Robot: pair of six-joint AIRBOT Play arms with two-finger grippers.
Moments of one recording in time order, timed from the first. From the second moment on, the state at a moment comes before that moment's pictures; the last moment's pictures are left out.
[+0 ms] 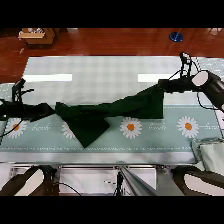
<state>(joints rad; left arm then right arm) 0.29 -1.00 0.71 1.10 -1.16 -1.31 0.03 -1.33 1.02 -1.18 0.75 1.50</state>
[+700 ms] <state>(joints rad) 0.34 -1.11 0.47 0.81 -1.07 -1.13 0.03 -1.33 1.02 -1.18 0.79 1.50</state>
